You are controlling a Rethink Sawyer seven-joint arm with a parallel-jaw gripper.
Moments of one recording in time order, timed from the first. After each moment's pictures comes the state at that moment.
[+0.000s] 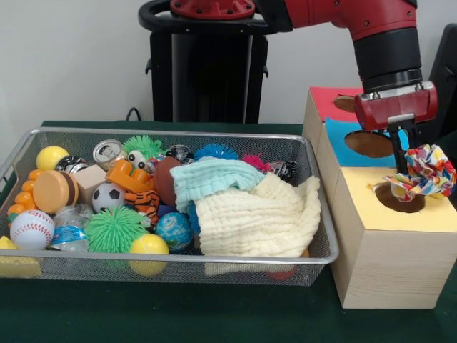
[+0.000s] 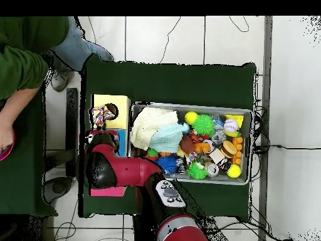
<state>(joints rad) -0.16 -0.67 0.29 2.00 0.11 -0.28 1.70</state>
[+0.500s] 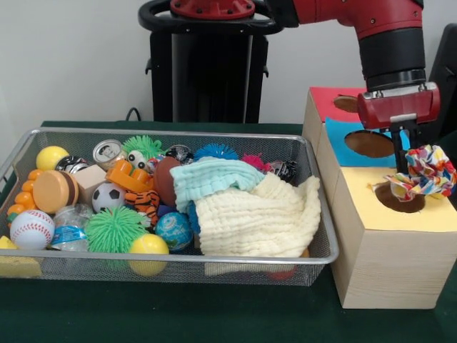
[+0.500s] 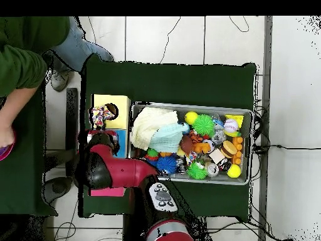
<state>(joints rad) -0.08 -0.67 0.22 1.98 0.15 -0.28 1.70</state>
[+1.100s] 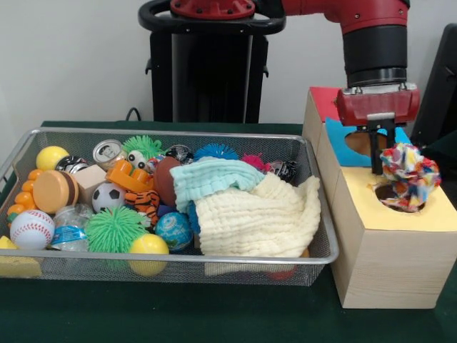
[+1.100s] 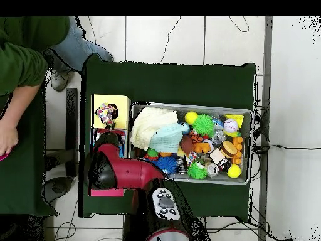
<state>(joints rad) -0.07 -0.68 0.13 1.98 0.15 -0.28 1.70</state>
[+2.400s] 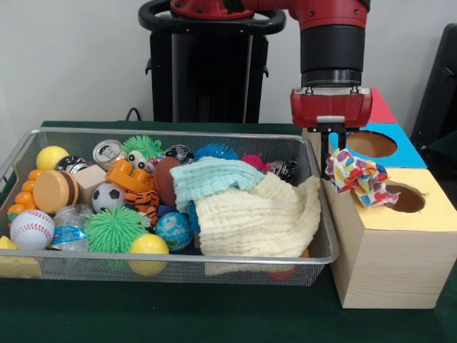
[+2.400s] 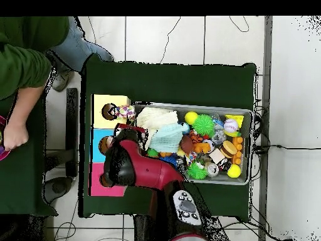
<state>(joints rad) -0.16 -0.68 0.12 1.97 0.16 -0.27 1.70</state>
